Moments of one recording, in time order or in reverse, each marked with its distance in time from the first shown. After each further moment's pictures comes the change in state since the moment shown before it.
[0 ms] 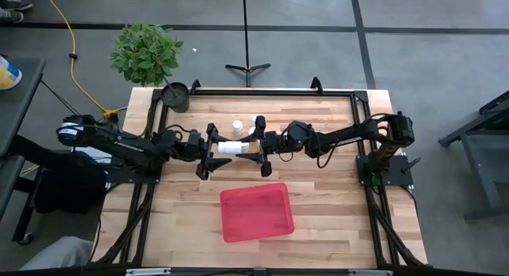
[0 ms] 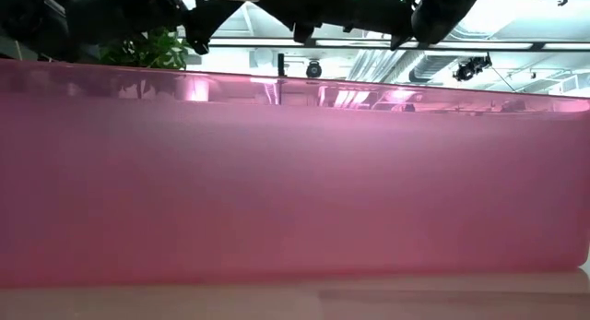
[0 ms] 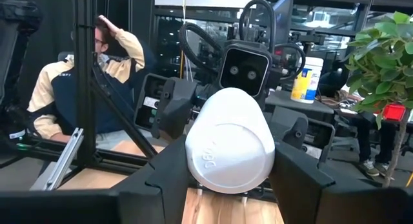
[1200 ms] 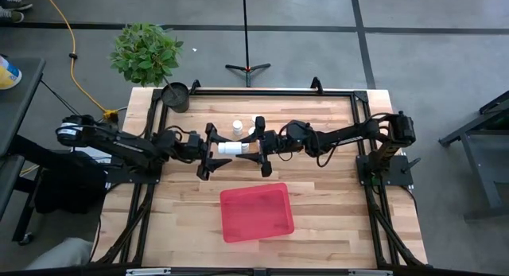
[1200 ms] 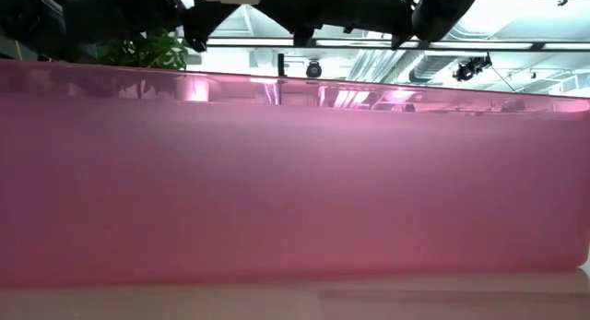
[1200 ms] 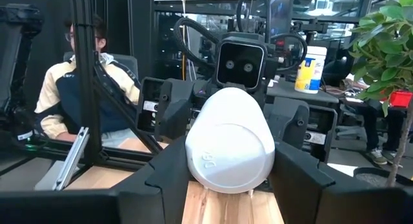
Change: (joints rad) left arm 0.000 -0.022 -0.002 -0.011 -0.025 0.075; right arm 0.000 0.001 0.003 -0.093 0.008 0.019
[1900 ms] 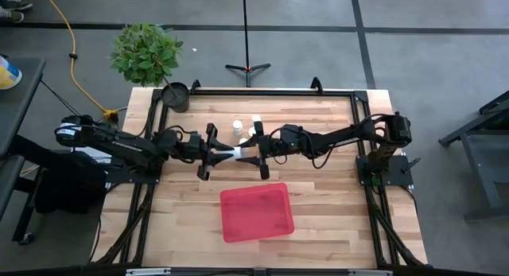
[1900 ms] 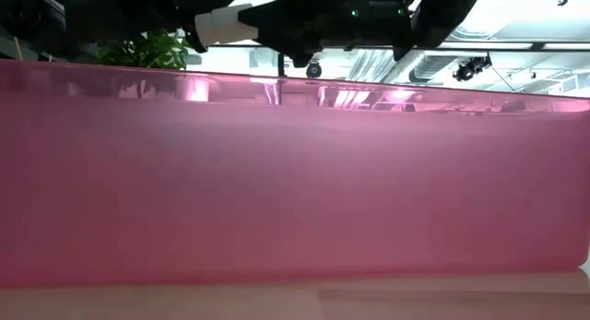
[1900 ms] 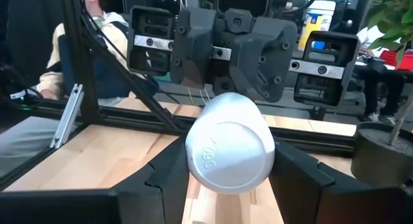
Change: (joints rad) left arm 0.001 -0.006 0.006 -0.073 0.020 0.001; right arm -0.005 0.005 -0.005 -0.047 0.008 0.001
